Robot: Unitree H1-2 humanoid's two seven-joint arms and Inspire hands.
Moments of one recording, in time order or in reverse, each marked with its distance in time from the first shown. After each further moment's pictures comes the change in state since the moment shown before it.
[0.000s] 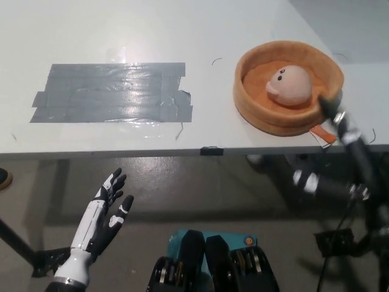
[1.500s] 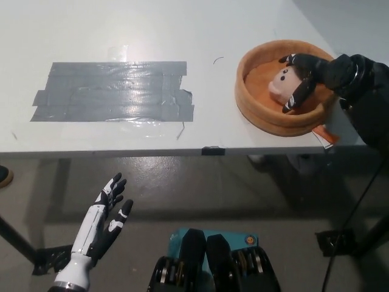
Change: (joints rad) left_arm 0.008 -0.004 0.002 0.006 0.004 -0.012 0.000; right_arm -0.903 -0.103 0.482 1.262 -0.253 0.312 0.329
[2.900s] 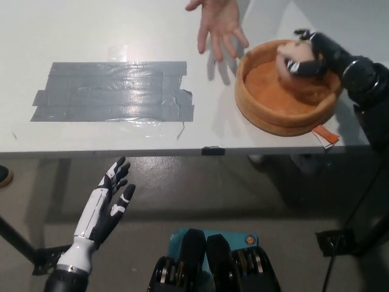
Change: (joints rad) left_arm -0.069 0.000 0.004 0.008 -0.002 0.000 -0.014; right_arm 0.049 0.007 -0.277 0.007 0.012 -0.181 -0.259
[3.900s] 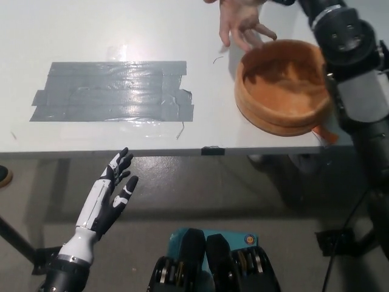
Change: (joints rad) left_arm -0.033 0.001 0.002 0.011 -0.001 0.002 -0.016; right_arm -0.048 0.137 -0.131 -0.288 0.106 0.030 -0.085
